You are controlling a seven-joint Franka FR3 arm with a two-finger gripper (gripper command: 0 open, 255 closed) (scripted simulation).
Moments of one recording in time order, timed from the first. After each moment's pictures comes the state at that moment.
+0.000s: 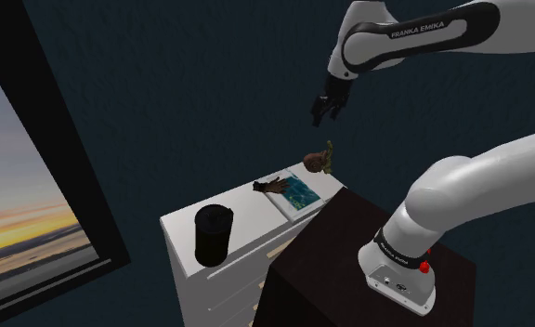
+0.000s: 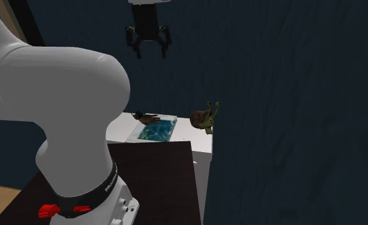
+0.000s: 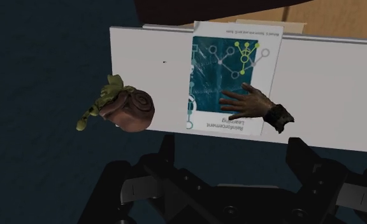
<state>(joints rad) -0.16 -0.57 -0.11 -2.57 -0.10 2.06 -0.05</state>
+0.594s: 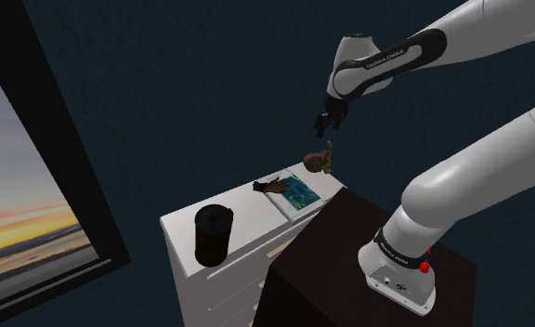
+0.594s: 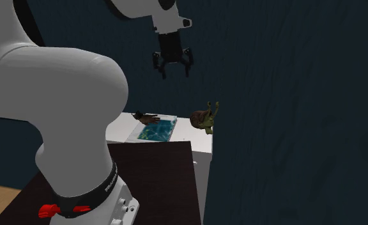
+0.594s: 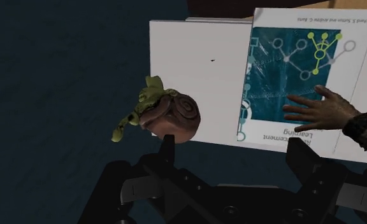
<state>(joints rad) -0.25 -0.36 -0.18 -2.60 -0.25 2.31 -0.08</state>
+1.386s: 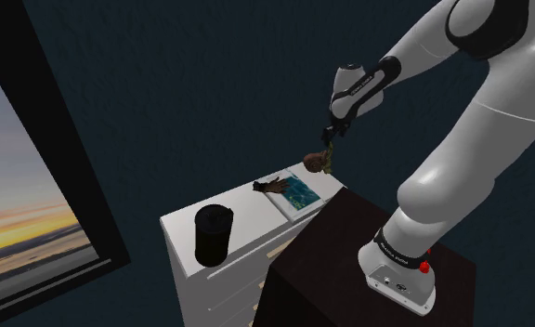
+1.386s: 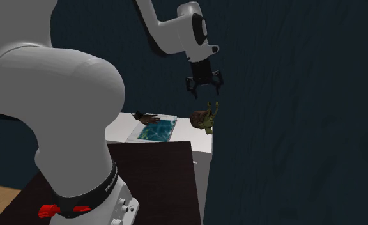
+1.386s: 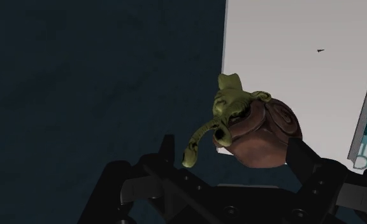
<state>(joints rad) -0.38 0.04 -0.28 -2.47 -0.44 2.60 -0.08</state>
